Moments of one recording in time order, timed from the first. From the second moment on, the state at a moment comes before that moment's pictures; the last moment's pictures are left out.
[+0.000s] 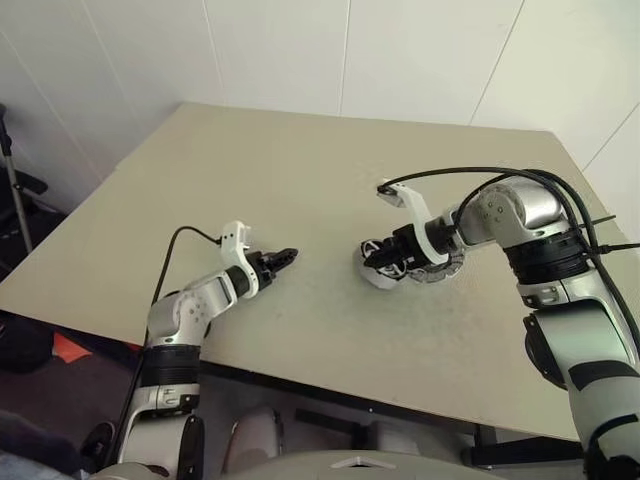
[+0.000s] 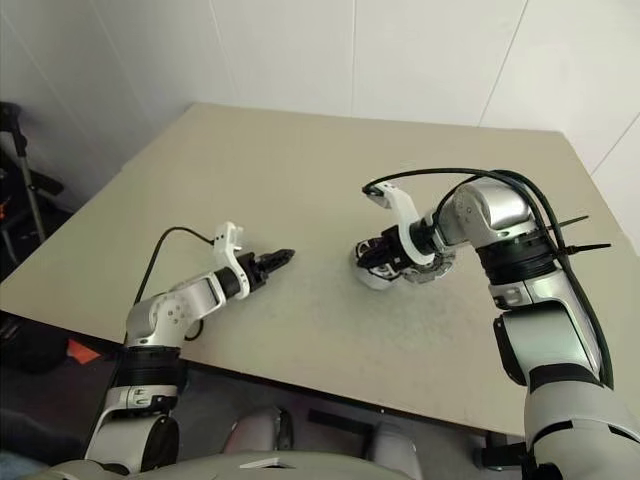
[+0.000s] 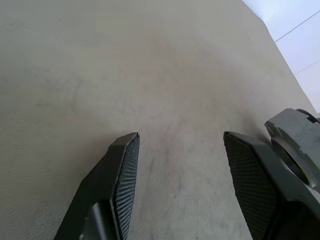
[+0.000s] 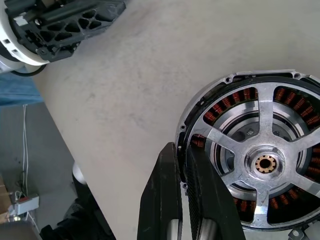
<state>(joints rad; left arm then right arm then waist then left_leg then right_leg) -0.35 0.13 0.19 0.11 -0.57 0.87 -0.42 -0.95 -0.62 0.25 0.23 0.81 1.61 0.57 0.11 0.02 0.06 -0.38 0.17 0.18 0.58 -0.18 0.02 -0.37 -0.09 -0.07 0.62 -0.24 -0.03</state>
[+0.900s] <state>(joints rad) -0.36 0.16 0.20 0.11 -0.59 0.88 -0.40 -1.00 -0.61 0.14 0.12 1.36 1.52 0.08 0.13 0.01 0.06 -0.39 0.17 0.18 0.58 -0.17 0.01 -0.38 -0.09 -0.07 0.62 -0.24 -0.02</state>
